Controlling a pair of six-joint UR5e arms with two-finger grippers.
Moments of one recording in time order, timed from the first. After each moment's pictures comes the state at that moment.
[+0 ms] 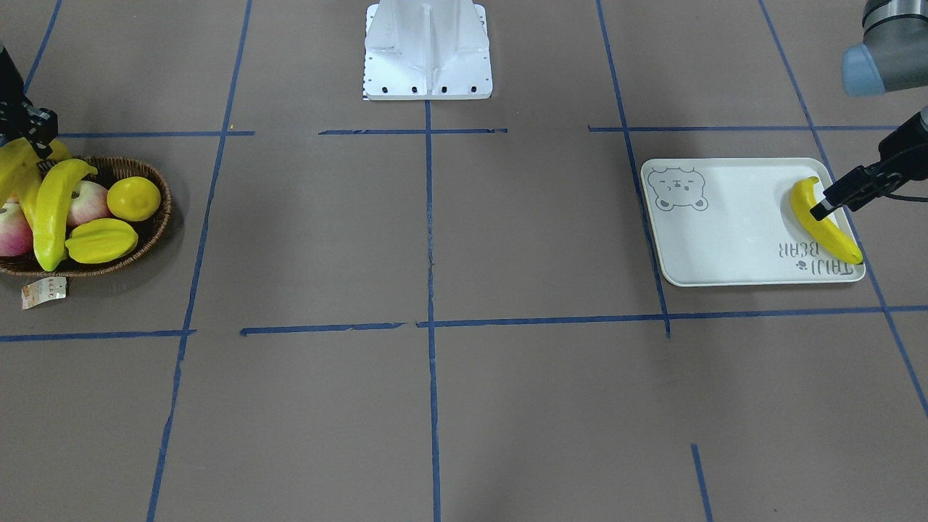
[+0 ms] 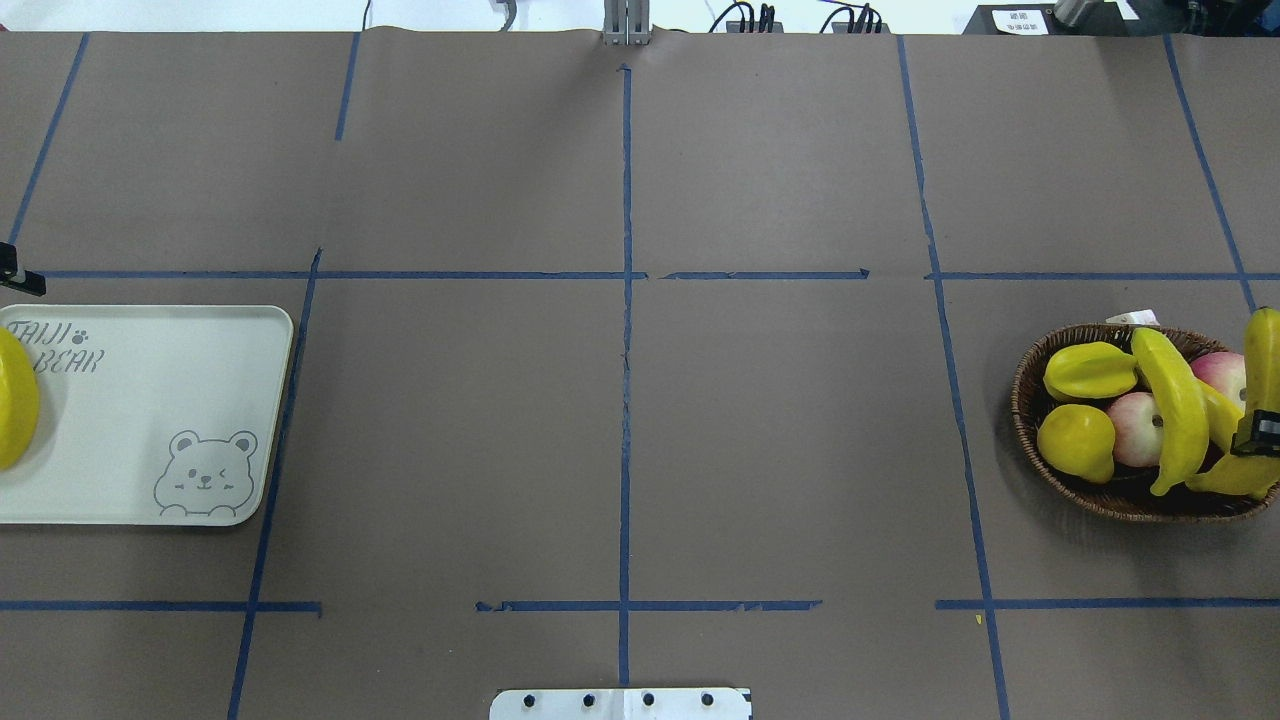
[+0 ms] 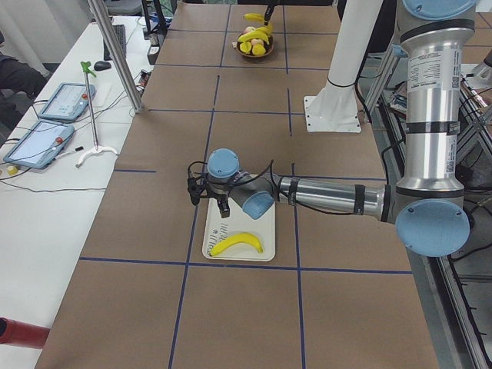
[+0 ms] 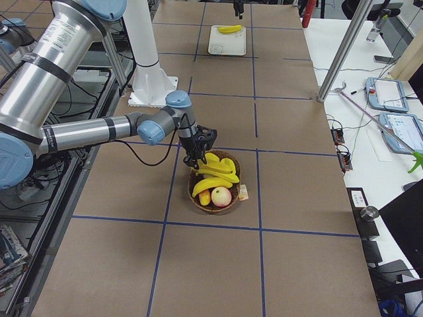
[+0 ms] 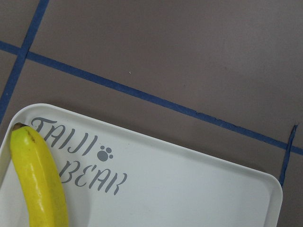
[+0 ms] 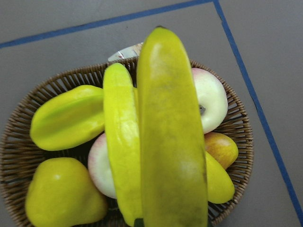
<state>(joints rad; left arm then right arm) -1.23 -1.50 -1.68 -2.22 -2.41 -1.03 0.84 -2.10 2.28 -1.13 1.88 1.21</state>
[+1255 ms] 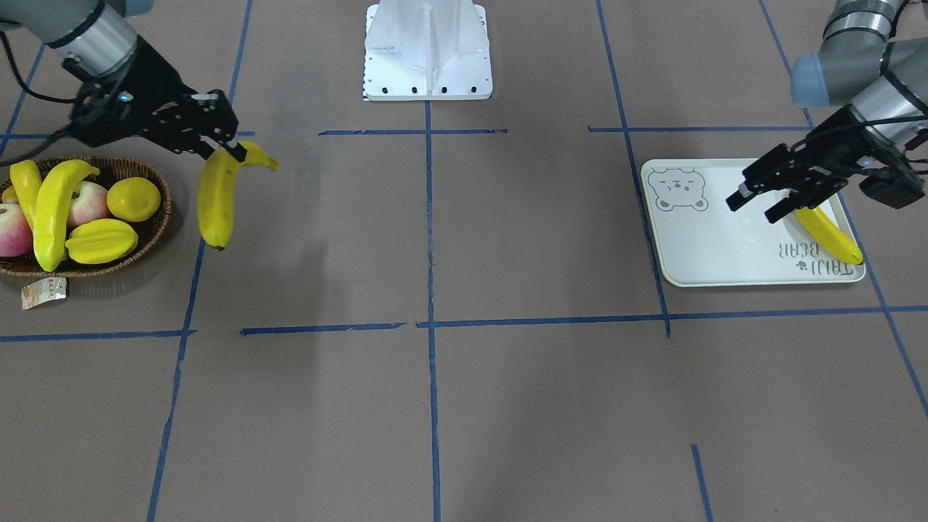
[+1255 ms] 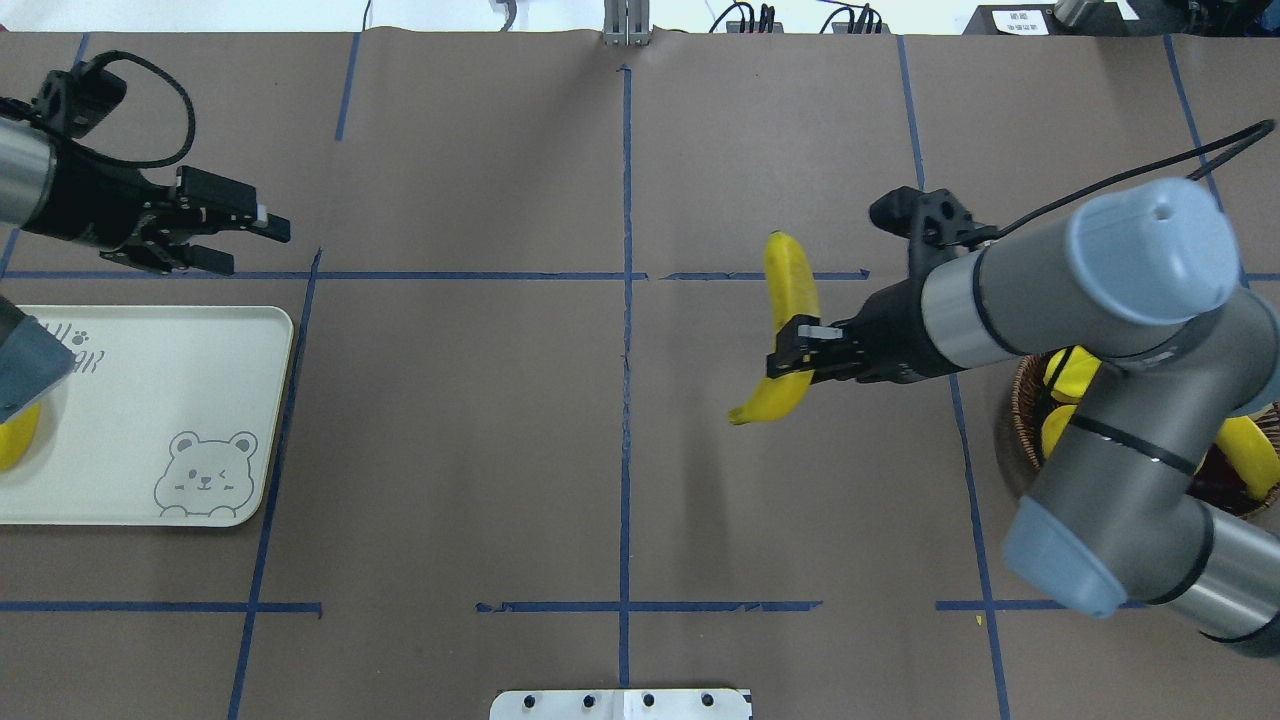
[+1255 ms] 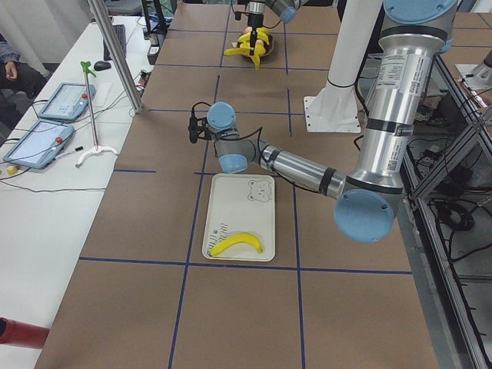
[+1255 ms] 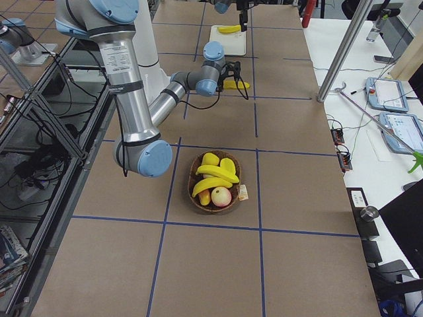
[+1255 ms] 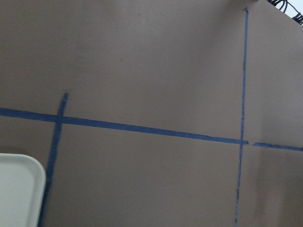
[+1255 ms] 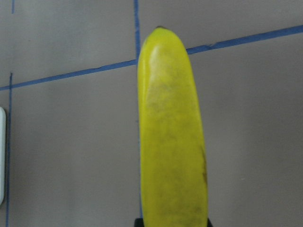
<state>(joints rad) -0.99 -1.83 -1.71 -2.48 -2.39 -1.48 0.60 -1.22 1.98 -1.11 2.02 1.39</state>
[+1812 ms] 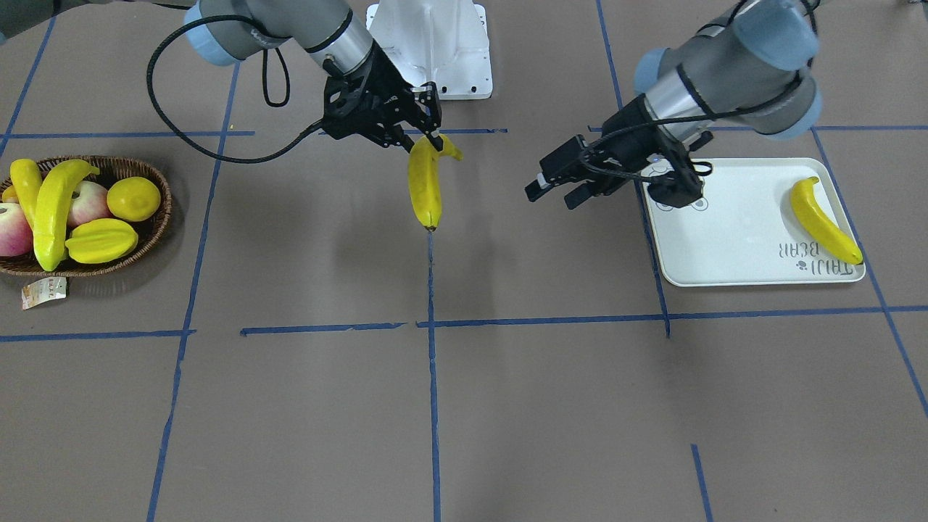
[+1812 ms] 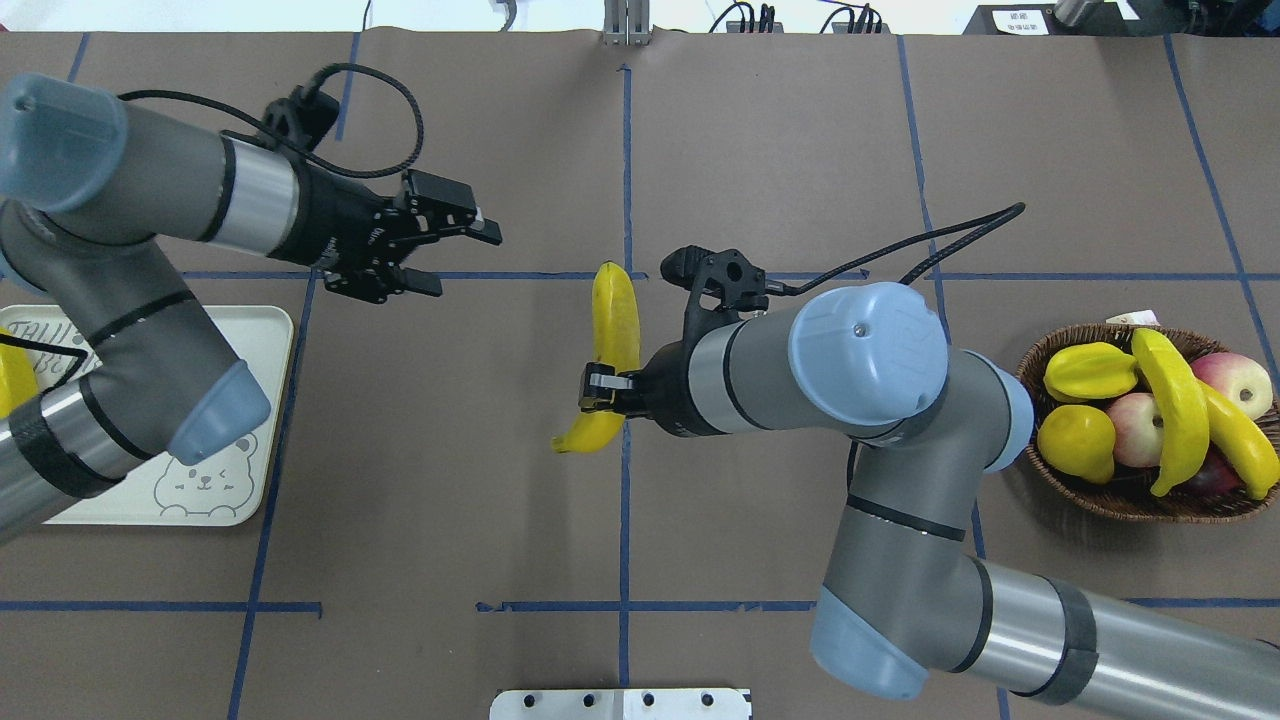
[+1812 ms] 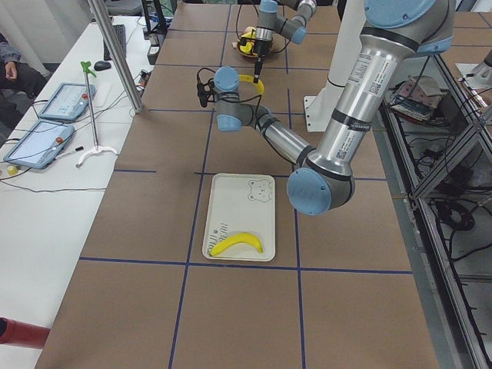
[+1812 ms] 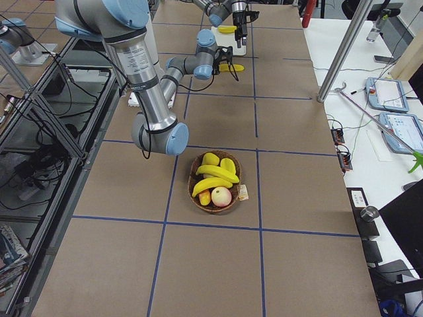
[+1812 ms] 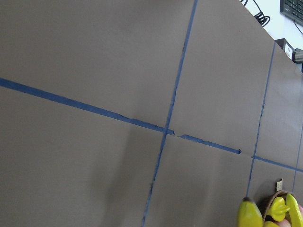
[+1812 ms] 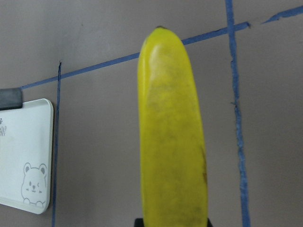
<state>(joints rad) -0.76 -2.03 -1.70 -2.47 -2.15 -1.76 0.42 -1.00 1.85 -1.11 1.80 1.48</state>
